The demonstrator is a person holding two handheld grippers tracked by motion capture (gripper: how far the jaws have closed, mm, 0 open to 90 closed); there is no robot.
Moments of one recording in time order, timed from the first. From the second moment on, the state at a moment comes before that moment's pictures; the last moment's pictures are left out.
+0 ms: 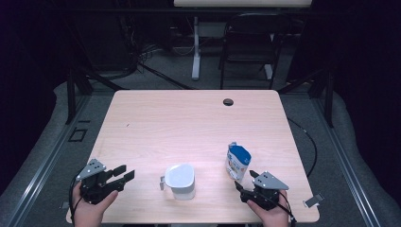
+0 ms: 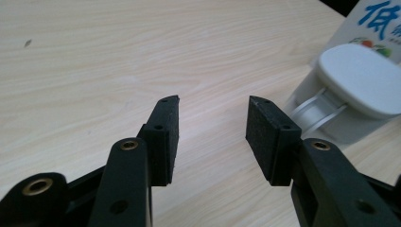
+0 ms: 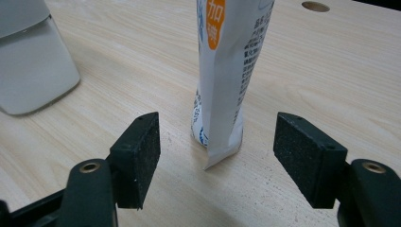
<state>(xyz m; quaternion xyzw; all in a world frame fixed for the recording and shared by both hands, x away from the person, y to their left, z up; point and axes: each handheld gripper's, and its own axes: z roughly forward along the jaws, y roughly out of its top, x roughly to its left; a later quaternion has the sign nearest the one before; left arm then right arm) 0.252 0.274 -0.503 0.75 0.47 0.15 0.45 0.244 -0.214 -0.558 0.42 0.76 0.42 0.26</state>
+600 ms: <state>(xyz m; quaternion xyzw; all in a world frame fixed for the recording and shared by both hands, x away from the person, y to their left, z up) 0.237 0.317 -0.549 0.74 0.51 0.14 0.41 0.243 -0.216 -0.560 0.42 0.76 0.42 0.26</state>
